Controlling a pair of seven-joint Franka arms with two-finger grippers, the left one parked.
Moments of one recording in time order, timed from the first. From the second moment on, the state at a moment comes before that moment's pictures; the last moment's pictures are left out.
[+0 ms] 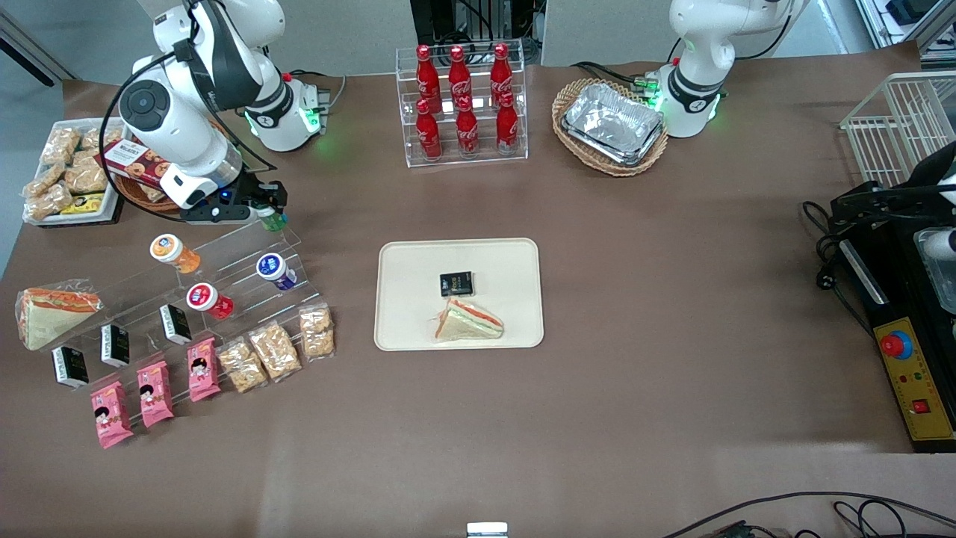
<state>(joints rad) 0.31 -0.41 -0.11 -2.63 -0.01 2.15 0.26</state>
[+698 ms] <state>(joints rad) 0.30 -0.41 -0.20 -2.49 -0.01 2.02 0.08</state>
